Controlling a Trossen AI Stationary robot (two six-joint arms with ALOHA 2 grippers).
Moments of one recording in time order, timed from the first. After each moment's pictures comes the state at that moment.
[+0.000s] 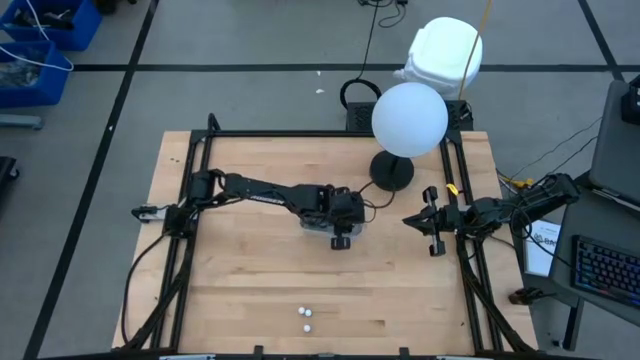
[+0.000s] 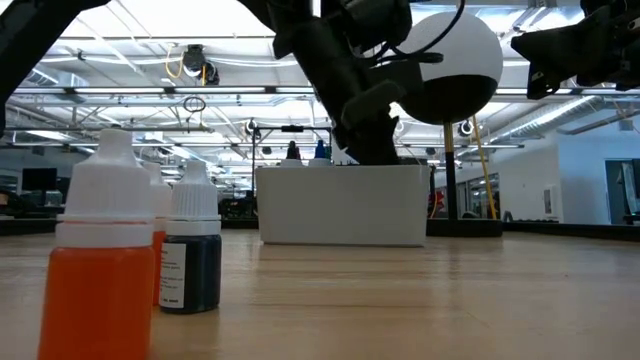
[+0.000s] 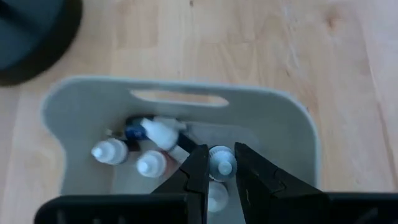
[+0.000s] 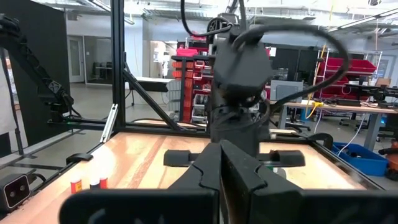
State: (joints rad) left arm 0.00 2.14 1.69 -0.52 -0.04 0.07; right arm 0.34 0.22 0.02 0.36 0.28 -0.09
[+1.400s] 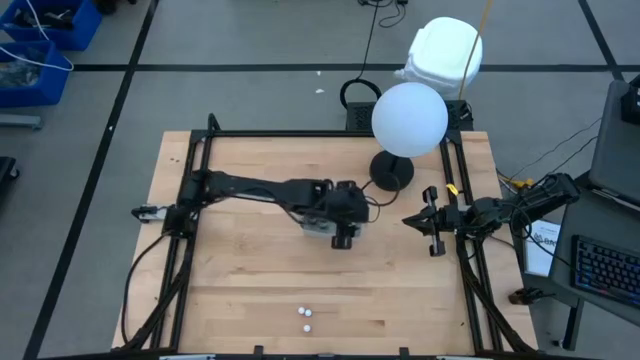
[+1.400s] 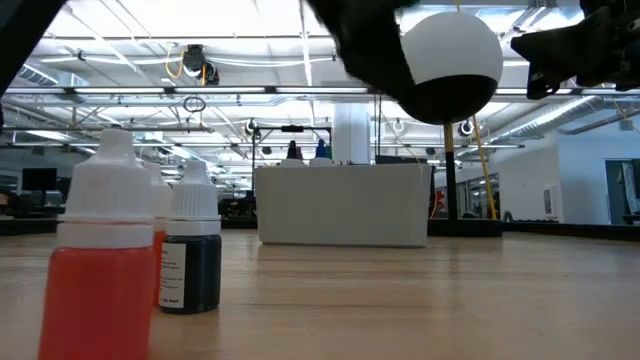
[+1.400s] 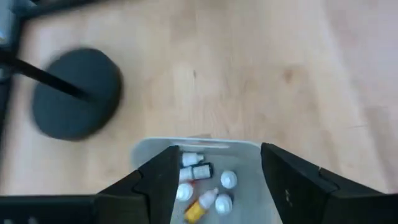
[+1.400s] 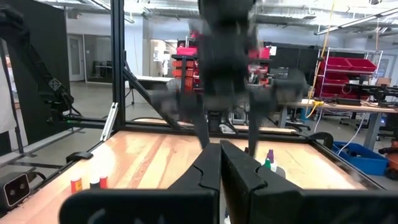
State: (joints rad) left arm -0.05 2.07 1.87 -0.67 -0.10 0.16; right arm 0.34 0.23 0.01 0.36 0.28 -0.09
